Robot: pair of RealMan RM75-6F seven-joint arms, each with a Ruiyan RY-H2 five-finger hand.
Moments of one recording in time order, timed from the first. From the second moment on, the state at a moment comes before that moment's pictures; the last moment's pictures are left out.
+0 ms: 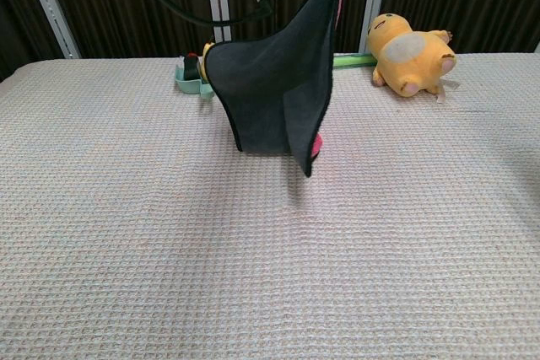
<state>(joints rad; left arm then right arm) -1.52 -1.68 -0.70 -1.29 0.09 1.07 1.05 0.26 -1.33 0.27 -1.67 -1.12 1.20 0.00</state>
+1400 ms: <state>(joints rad) -1.67 -1.75 -0.64 -1.12 0.10 1.16 1.16 0.45 -1.38 0.30 -1.98 -0.84 1.10 -0.10</state>
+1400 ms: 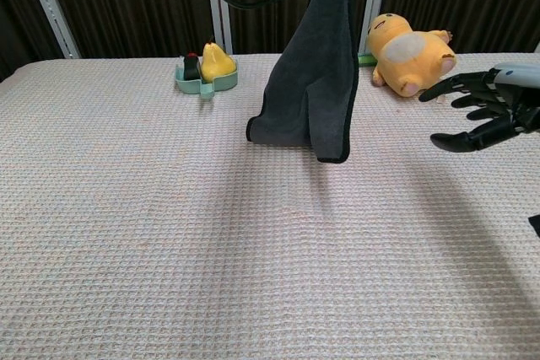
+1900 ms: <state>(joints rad) -1.67 -1.76 -0.65 -1.11 0.11 1.17 1.16 0.51 -1.44 0.31 -1.97 -0.76 1.11 -0.13</state>
